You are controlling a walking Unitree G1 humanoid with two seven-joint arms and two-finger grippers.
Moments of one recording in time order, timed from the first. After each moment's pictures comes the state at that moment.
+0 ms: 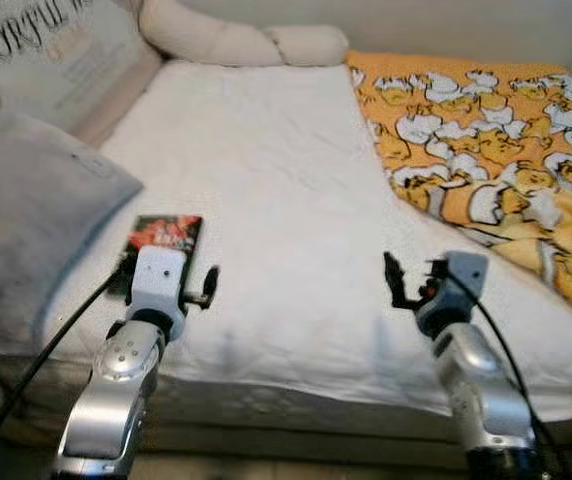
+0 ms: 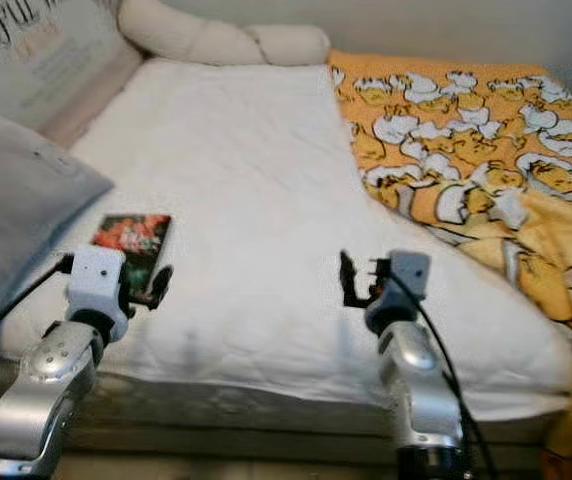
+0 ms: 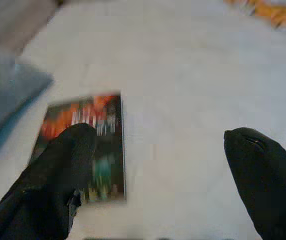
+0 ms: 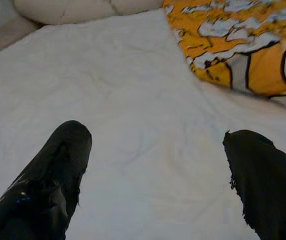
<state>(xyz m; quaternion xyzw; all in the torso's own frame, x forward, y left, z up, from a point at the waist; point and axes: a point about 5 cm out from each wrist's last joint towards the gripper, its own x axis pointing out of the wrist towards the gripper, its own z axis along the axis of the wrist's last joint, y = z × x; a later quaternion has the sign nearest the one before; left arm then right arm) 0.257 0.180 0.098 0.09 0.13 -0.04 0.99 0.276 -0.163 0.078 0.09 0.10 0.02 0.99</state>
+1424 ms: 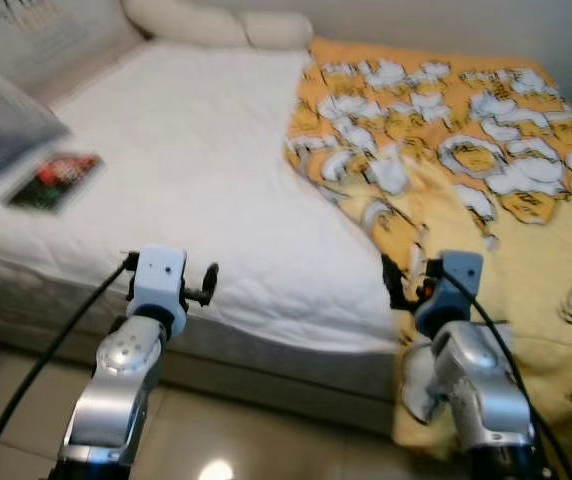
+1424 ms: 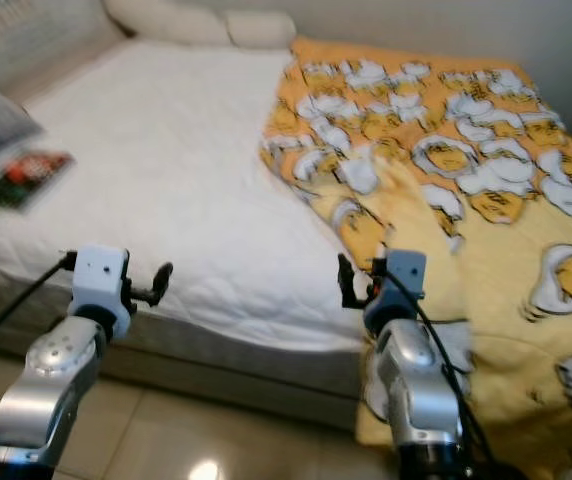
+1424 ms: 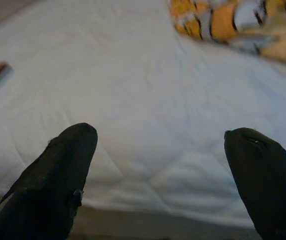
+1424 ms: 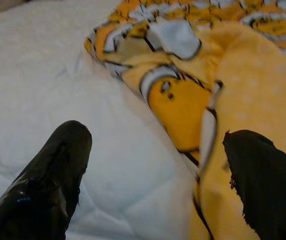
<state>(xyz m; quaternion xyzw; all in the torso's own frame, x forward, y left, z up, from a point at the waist) 0.264 0.179 0.096 0.10 0.13 -0.05 0.99 0.277 -0.167 0.073 0.07 0.12 0.01 0.99</state>
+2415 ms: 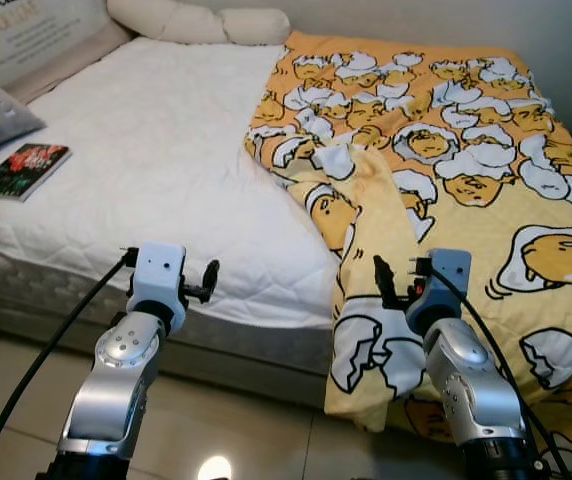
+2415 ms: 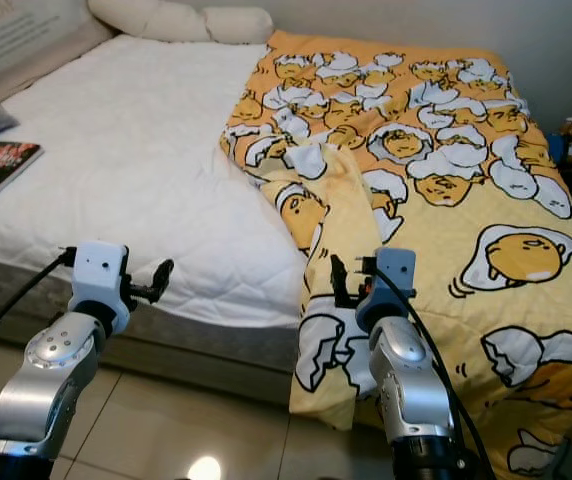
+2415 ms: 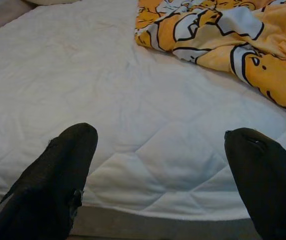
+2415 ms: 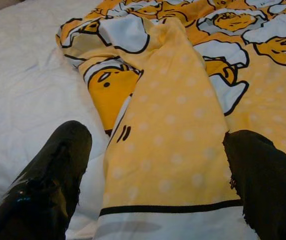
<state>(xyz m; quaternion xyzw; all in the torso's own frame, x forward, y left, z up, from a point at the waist) 0.271 0.178 0.103 0.08 0.11 -0.06 0.99 0.282 -0.163 0.073 0.06 0.13 0.01 0.99</state>
